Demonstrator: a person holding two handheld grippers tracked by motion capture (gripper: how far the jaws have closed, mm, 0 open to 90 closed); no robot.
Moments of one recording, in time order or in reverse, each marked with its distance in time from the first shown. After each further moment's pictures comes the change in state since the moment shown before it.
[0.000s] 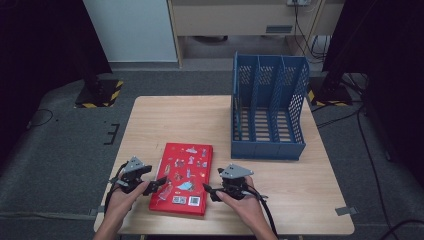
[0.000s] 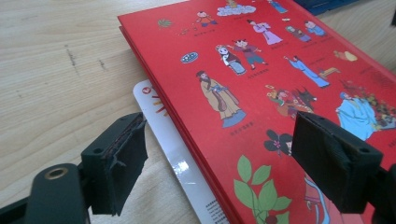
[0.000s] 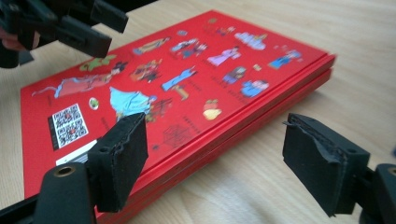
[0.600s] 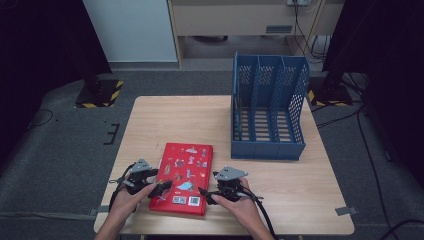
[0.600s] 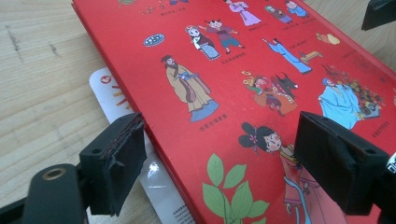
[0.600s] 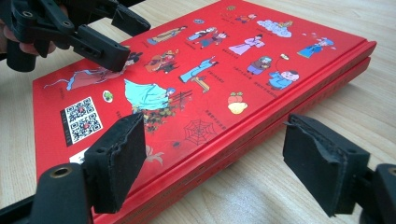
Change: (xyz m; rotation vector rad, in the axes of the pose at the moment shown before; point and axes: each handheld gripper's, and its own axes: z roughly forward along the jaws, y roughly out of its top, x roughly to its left) left arm -0.006 -0.002 0.016 0.059 -0.073 -0.006; right arm 0.007 -0.003 0.010 0.025 0.038 0.008
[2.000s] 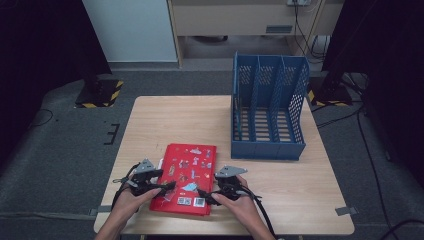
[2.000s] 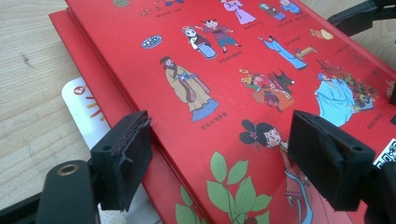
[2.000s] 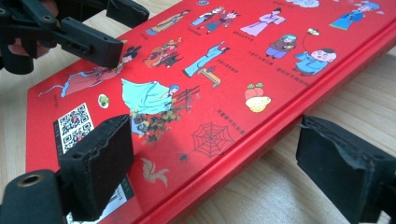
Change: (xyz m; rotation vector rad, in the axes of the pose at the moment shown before) left arm -0.012 0.005 0.004 0.006 -0.017 0.047; right arm -0.010 -0.008 0.013 0.046 0.055 0.105
